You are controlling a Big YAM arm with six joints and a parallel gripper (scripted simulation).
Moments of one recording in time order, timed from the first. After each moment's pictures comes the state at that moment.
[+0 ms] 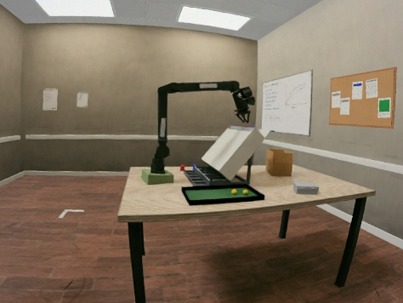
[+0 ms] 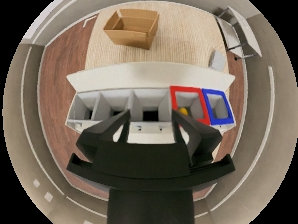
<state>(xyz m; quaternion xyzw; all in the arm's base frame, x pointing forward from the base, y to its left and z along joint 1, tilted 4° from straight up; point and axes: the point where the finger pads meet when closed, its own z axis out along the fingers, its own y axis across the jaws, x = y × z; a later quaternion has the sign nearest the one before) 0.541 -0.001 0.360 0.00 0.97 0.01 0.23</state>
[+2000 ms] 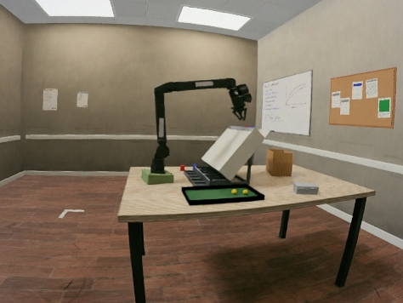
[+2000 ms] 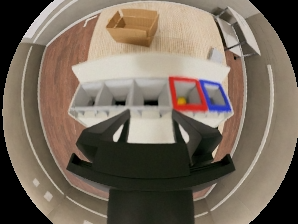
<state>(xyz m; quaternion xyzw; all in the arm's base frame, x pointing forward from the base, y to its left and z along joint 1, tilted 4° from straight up) 0.512 0.000 0.374 0.00 0.97 0.01 0.23</state>
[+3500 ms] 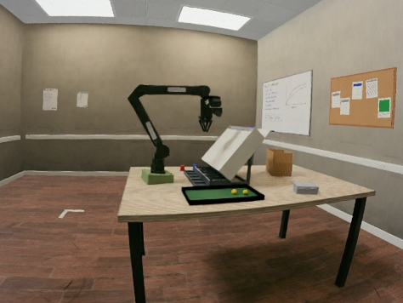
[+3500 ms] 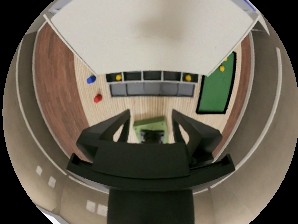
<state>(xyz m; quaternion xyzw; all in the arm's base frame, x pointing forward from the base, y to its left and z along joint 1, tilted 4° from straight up) 0.277 0.001 0.275 0.00 1.00 0.01 0.07</state>
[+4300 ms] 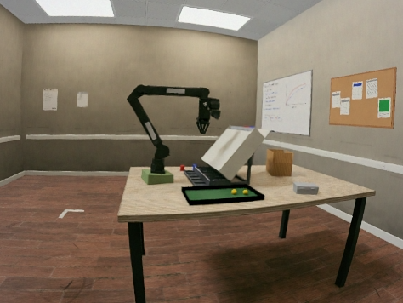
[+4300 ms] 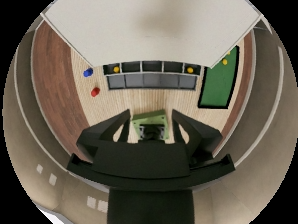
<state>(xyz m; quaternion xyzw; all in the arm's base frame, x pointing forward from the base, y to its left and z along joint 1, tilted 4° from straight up) 0.259 0.001 0.261 0.00 1.00 0.01 0.04</state>
